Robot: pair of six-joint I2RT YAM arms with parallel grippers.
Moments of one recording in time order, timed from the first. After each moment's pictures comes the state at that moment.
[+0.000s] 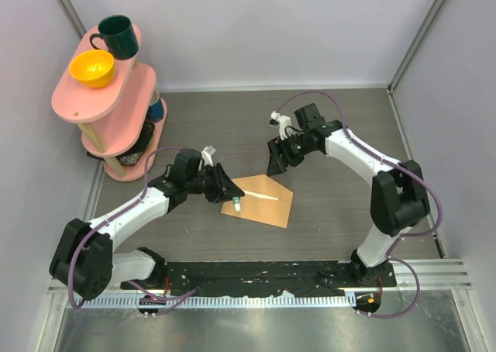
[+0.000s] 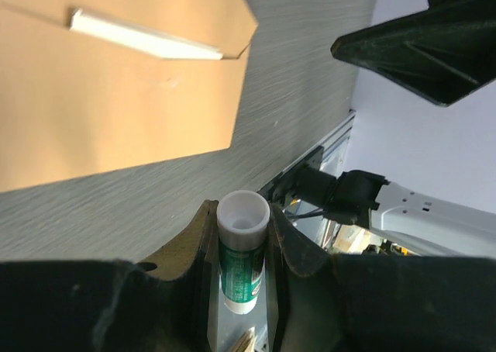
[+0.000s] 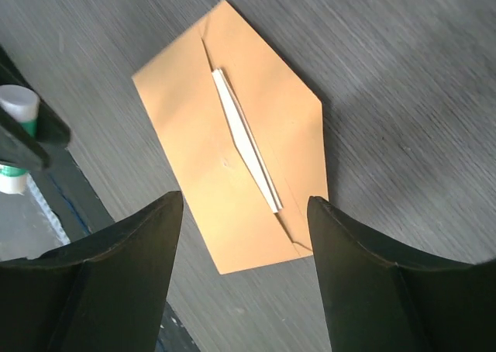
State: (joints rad) left arm -0.51 1.22 0.67 -0.10 0.54 -1.00; right arm 0.42 1.66 1.28 -0.59 -0.62 -0.07
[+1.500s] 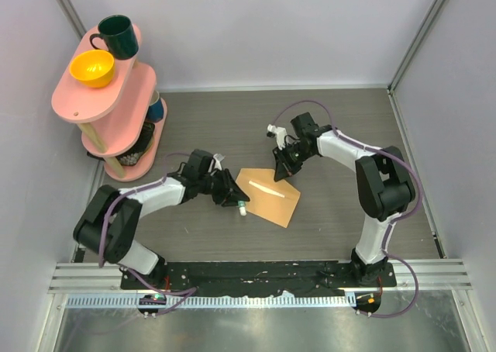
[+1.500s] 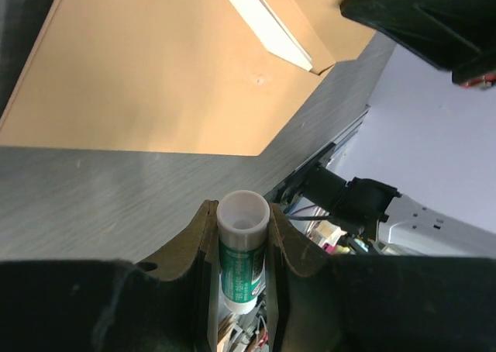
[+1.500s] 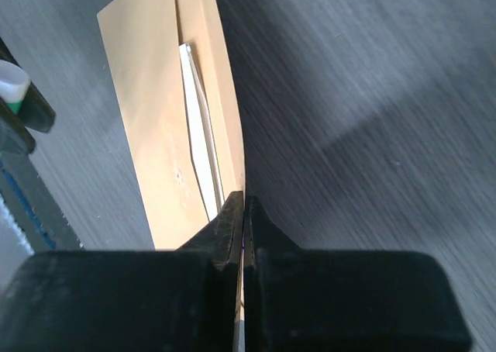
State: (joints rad) left arm -0.51 1.45 0.66 -0.04 0.60 -1.05; right arm 0.40 1.88 1.28 -0.62 -0.66 -0.27
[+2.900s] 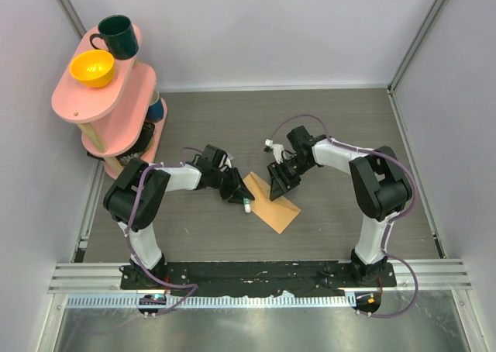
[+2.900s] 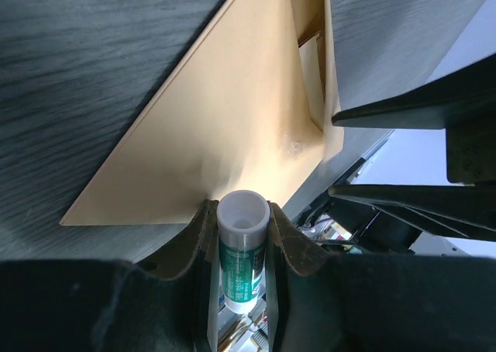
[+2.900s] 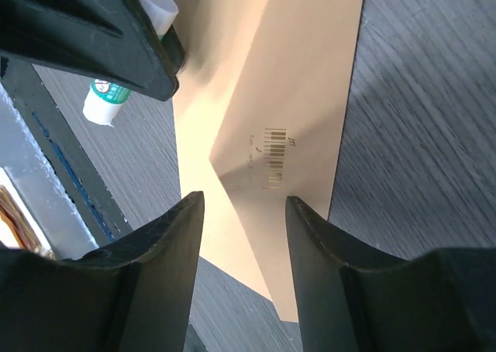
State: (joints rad) left arm -0.51 1.81 0.86 -0.05 0.64 -0.97; right arm 0.44 1.85 1.16 -0.62 -0.71 -0.20
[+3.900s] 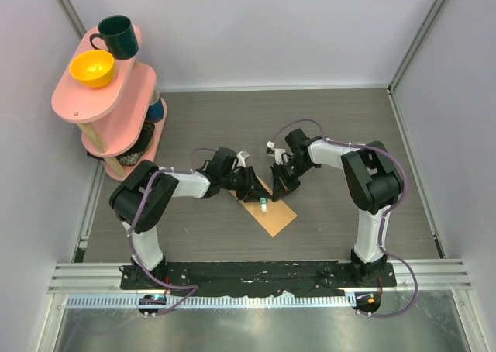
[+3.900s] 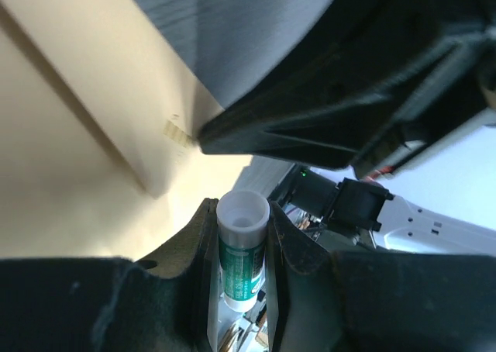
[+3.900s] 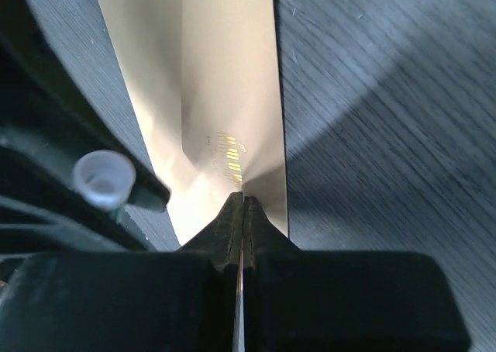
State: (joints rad) left arm -0.62 1.81 0.83 0.28 0.68 -1.11; right arm 0.44 1.96 1.18 -0.61 -0.69 -0.03
